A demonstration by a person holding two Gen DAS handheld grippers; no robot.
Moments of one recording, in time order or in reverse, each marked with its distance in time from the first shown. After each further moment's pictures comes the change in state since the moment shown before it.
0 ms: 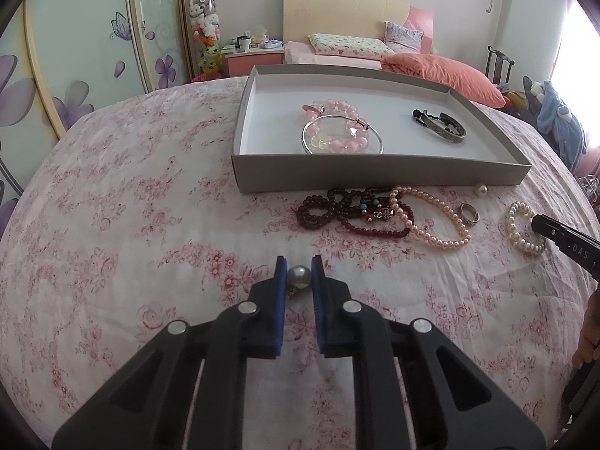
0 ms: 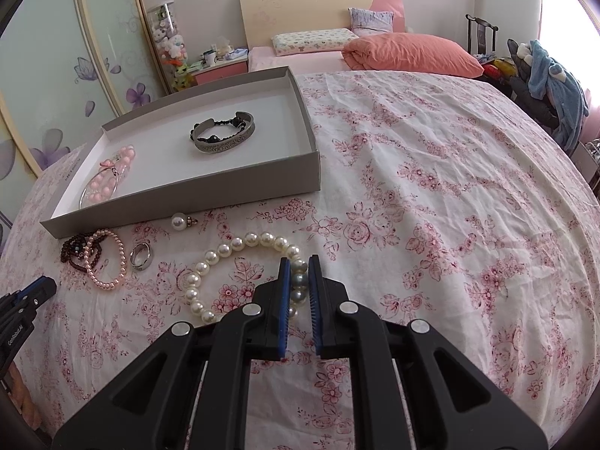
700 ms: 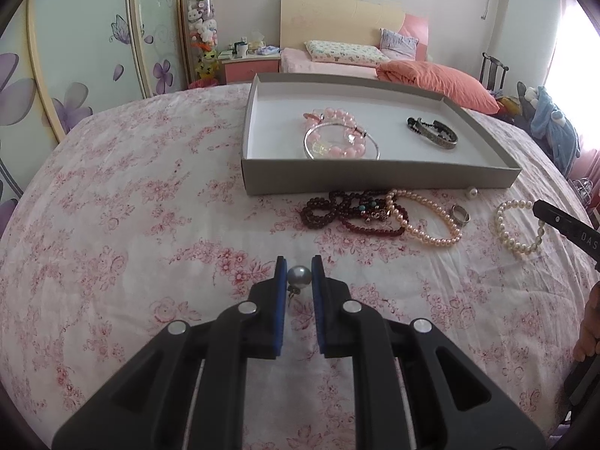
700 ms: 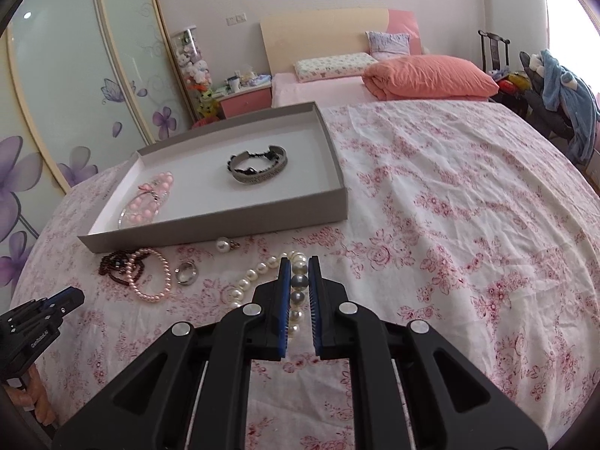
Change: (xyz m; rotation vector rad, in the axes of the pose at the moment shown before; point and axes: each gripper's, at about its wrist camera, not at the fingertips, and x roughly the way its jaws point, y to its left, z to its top) left arm -0.013 0.007 -0.003 -0.004 -0.036 -0.020; right arm -0.028 0.004 0.003 -0.010 -0.111 0.106
